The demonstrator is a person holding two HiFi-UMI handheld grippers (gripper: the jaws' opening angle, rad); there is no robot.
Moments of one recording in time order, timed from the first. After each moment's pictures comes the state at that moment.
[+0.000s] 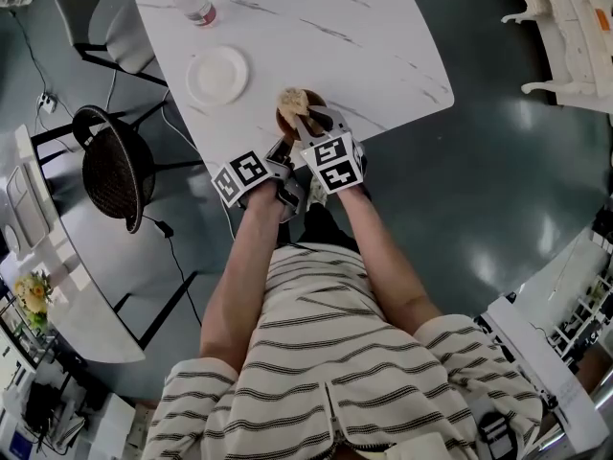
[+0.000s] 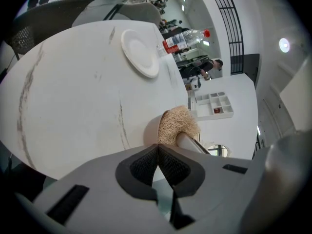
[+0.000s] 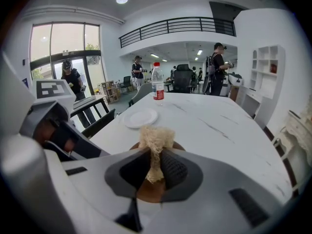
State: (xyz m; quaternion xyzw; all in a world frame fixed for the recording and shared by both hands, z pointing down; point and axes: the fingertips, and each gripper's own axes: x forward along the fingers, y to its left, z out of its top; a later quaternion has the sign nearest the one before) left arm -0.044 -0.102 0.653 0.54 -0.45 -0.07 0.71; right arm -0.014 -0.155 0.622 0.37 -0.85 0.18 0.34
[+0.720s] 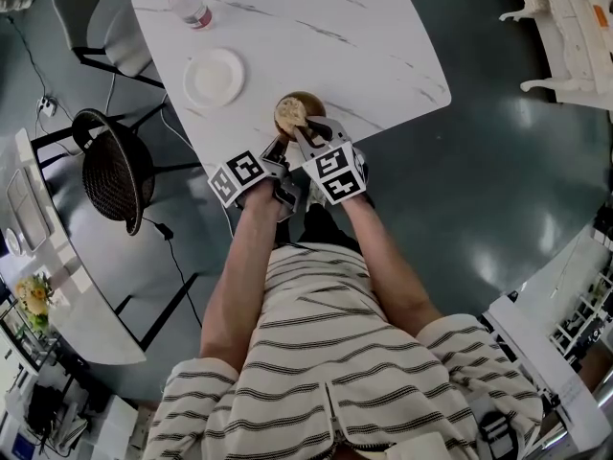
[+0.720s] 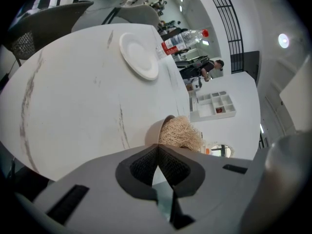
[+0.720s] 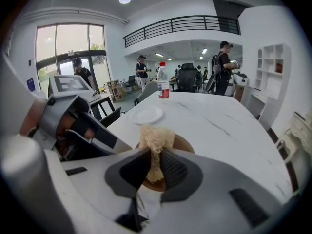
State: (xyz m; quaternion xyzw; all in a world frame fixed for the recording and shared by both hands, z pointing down) left arm -0.049 -0.105 0.656 0.54 -0.47 -0.06 0.70; right arm -0.010 -0.132 0.621 0.34 -0.86 0.18 0.34
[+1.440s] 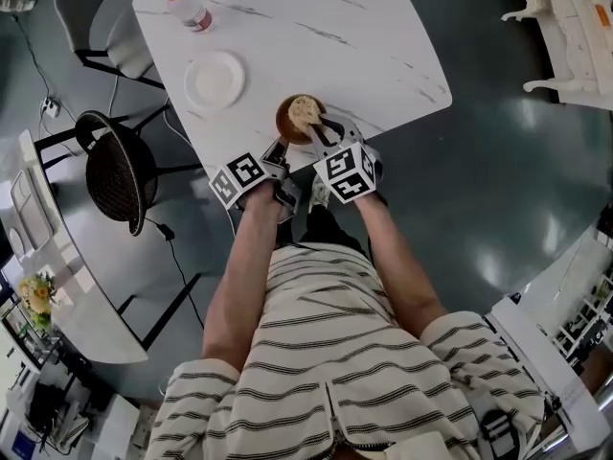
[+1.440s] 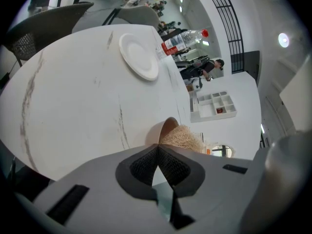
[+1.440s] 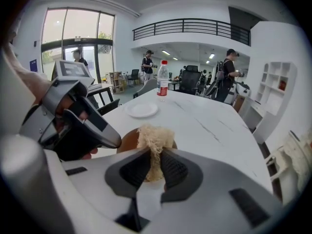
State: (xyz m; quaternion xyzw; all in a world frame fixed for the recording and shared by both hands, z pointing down) left arm -0.048 -0.105 0.654 0.54 -0.47 -0.06 0.70; right arm 0.021 -0.141 0.622 0.34 -0.85 0.12 0.39
